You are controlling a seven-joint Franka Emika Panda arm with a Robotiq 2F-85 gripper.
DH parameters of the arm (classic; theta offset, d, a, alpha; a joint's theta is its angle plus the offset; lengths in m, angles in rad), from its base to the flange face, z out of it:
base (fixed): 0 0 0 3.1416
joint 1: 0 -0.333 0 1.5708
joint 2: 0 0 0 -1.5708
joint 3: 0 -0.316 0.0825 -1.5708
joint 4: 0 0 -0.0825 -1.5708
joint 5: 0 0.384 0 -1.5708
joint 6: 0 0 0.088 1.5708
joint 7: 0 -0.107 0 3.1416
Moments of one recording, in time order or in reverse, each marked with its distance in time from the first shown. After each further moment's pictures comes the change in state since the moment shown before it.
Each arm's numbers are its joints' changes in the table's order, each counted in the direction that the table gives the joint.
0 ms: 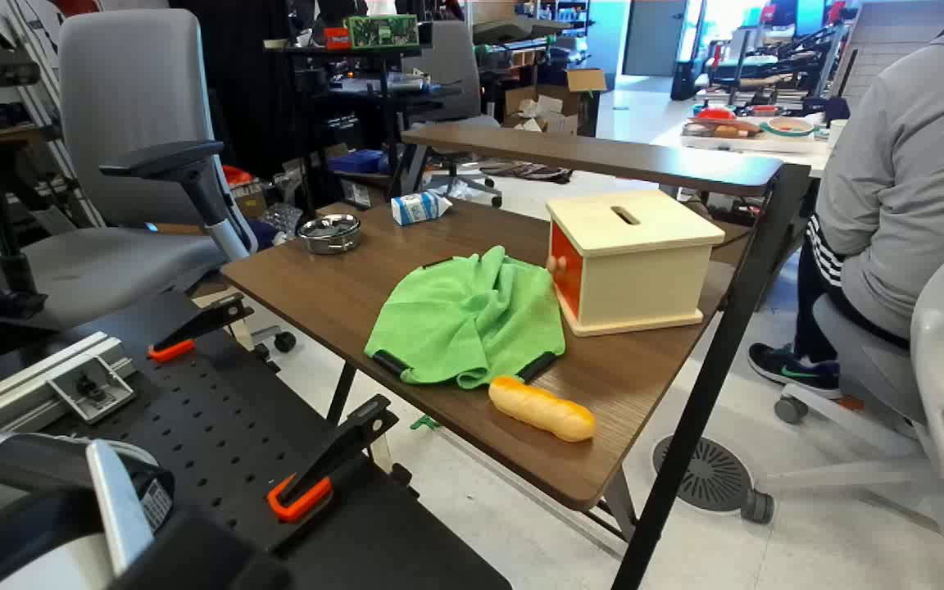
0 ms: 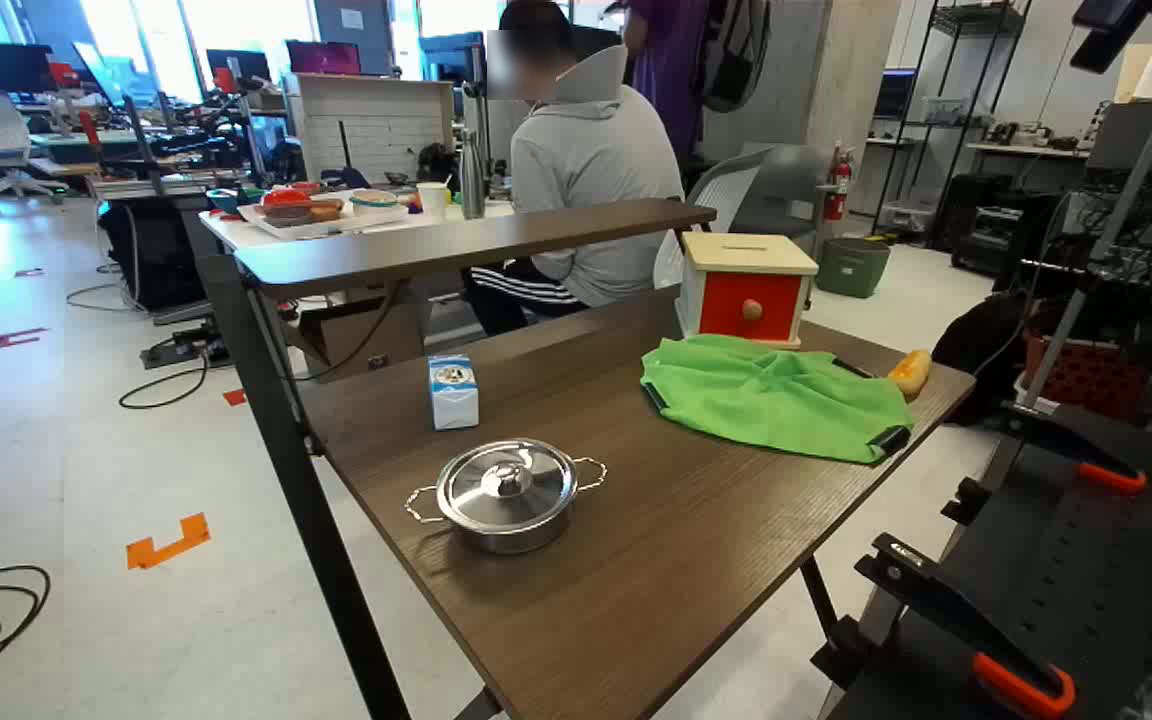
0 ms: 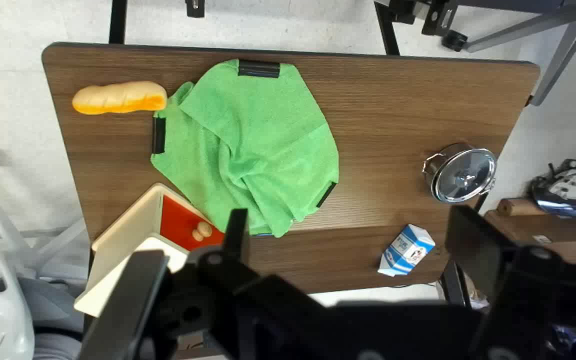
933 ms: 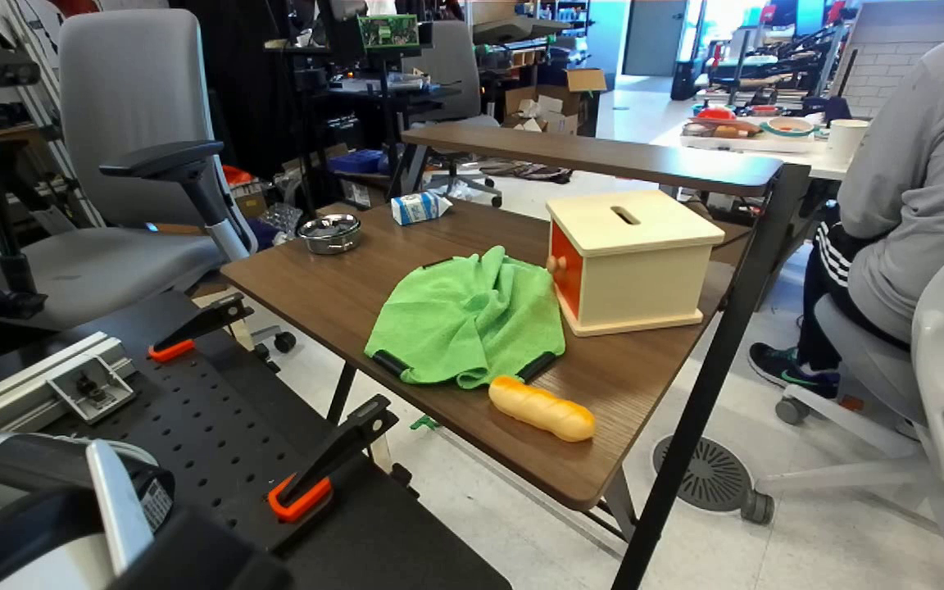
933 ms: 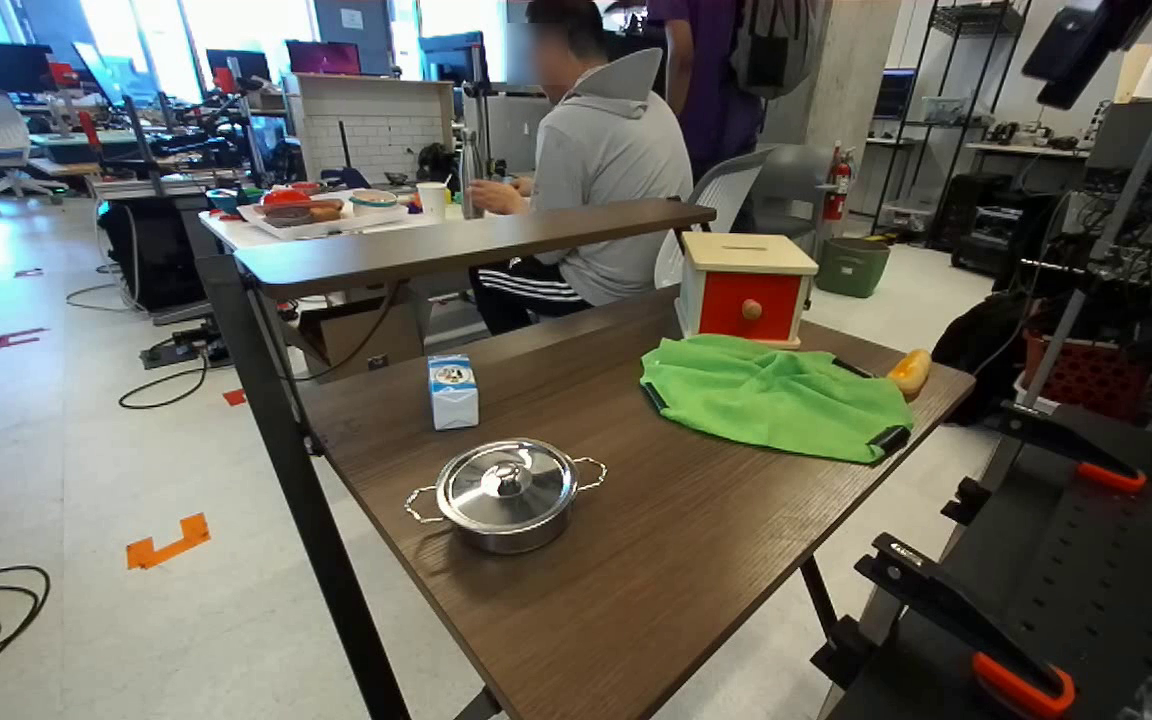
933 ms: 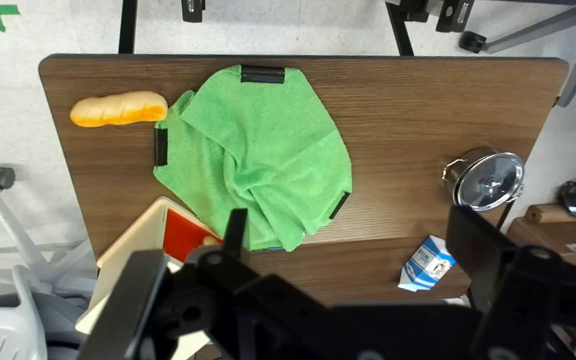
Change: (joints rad) arm -0.001 0.094 -0.060 -0.006 0.001 -0.085 -0.077
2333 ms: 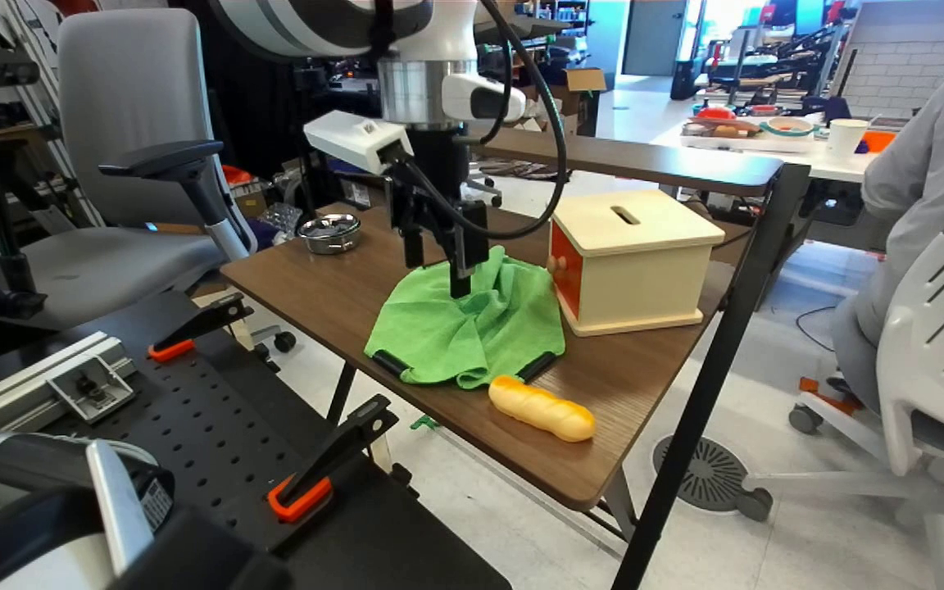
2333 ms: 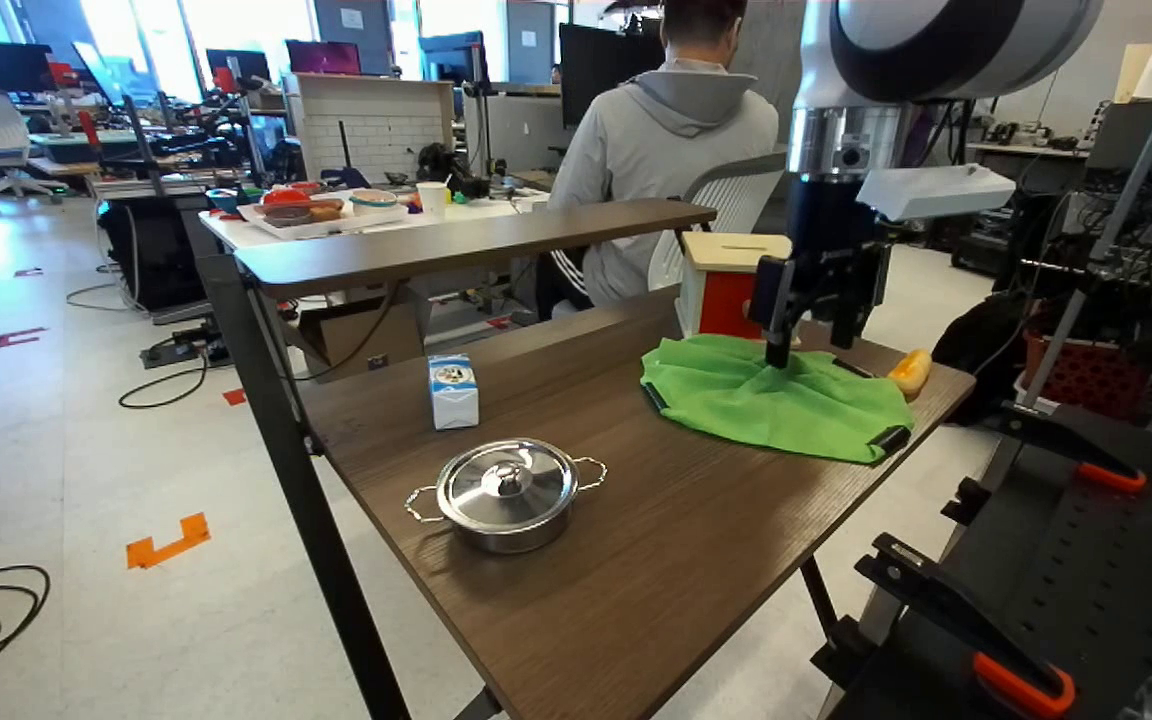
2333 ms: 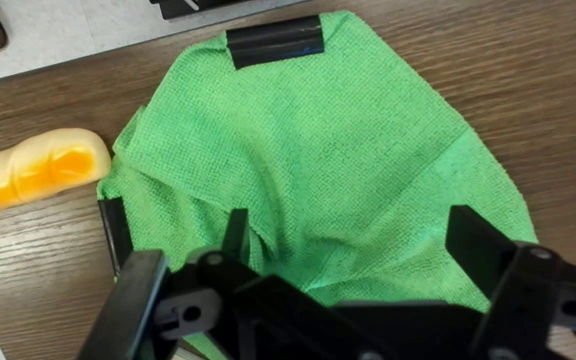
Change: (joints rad) arm 0.030 0.941 -0.172 0.469 -0.077 -0.201 -0.436
